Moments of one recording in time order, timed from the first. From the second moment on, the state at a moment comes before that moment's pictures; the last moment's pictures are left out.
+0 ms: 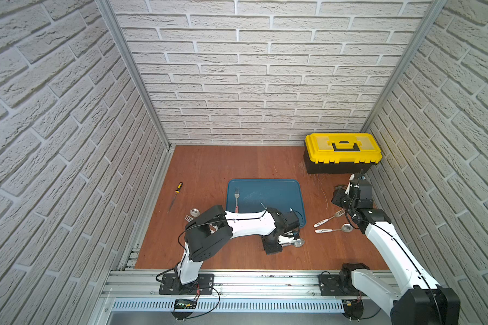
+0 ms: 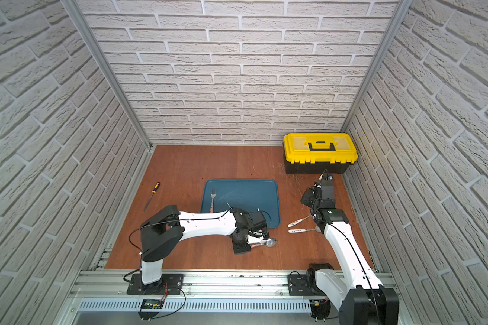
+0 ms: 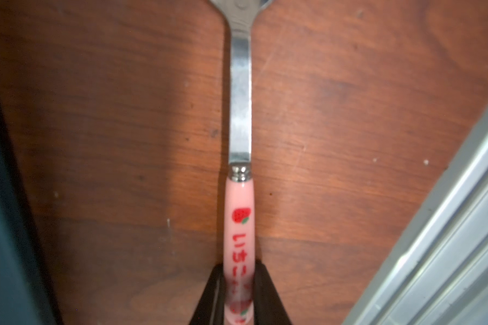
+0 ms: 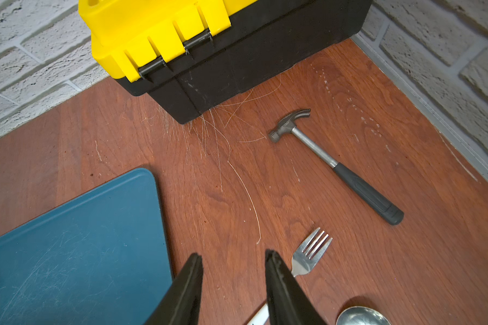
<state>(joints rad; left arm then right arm) -1.09 1.95 1.30 -0.91 0.09 0.20 -0.06 1.00 0.70 -0.43 0.13 0.43</state>
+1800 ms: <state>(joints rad) -0.66 1.79 1.27 -0.94 -0.02 -0.80 -0.06 1.00 0.70 -0.41 0.10 0.43</state>
